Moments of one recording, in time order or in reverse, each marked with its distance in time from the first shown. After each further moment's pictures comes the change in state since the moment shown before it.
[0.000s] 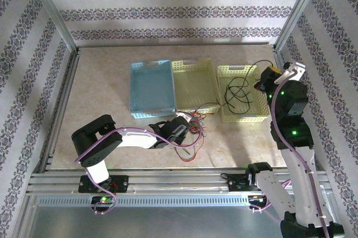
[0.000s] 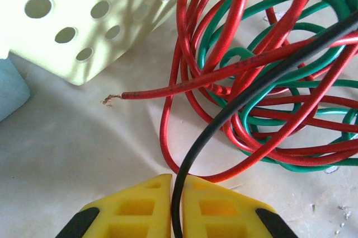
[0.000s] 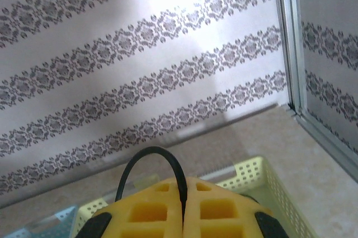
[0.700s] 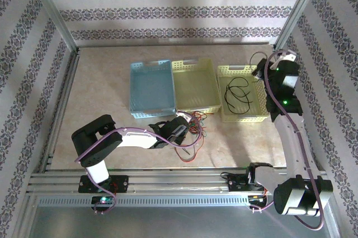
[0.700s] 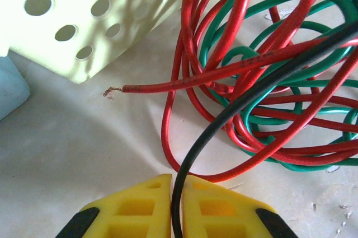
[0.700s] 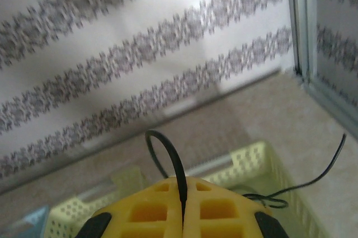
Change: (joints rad) left arm 0.000 0.000 0.000 -0.003 0.000 0.000; right arm -0.156 0.301 -0.054 0.169 -0.197 0.056
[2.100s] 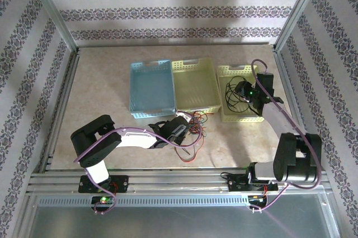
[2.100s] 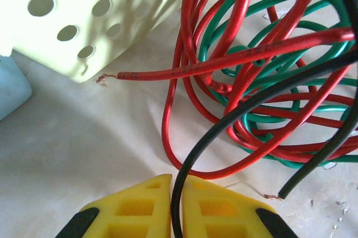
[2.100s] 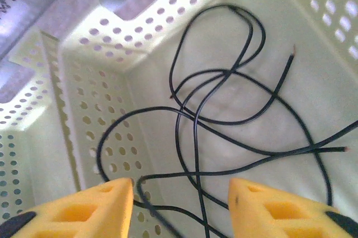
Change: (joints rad) left arm 0.000 -0.010 0.003 -0.015 0.003 0.000; right arm 0.013 0.272 -0.152 -0.032 -0.120 0.171
